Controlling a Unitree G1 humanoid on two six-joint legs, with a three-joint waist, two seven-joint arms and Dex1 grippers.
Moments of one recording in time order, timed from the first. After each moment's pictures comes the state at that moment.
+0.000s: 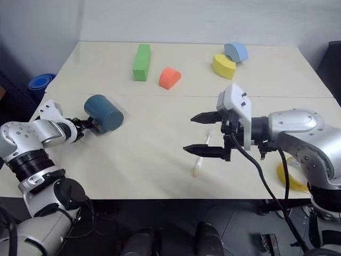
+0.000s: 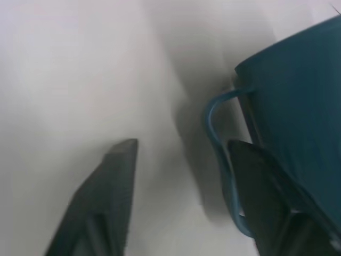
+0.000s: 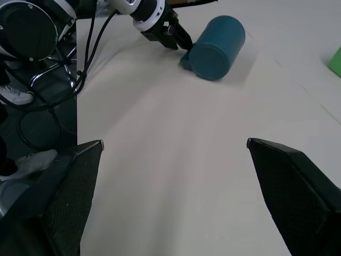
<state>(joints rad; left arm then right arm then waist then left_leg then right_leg) -0.93 0.37 0.80 0.24 -0.32 1.48 0.29 -0.65 -0.89 -0.07 -0.49 0.85 0.94 0.93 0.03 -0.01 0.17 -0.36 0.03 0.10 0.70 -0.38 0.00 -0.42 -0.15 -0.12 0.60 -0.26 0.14</state>
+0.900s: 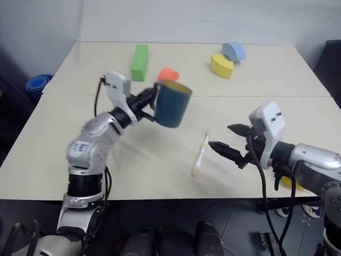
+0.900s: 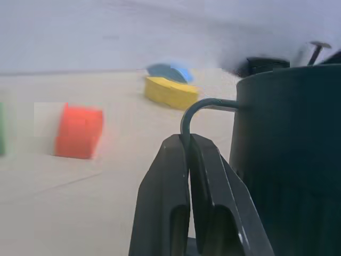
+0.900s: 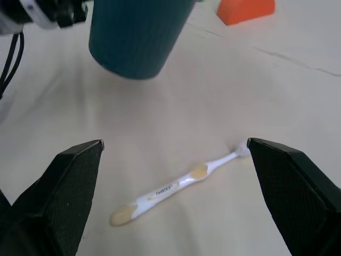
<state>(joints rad) -0.64 0.16 0.02 -0.02 -0.24 0.47 -0.32 -0.26 -0.81 -0.44 -0.67 1.07 1.18 0.38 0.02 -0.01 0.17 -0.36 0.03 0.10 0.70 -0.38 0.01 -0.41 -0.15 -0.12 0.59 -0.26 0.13</state>
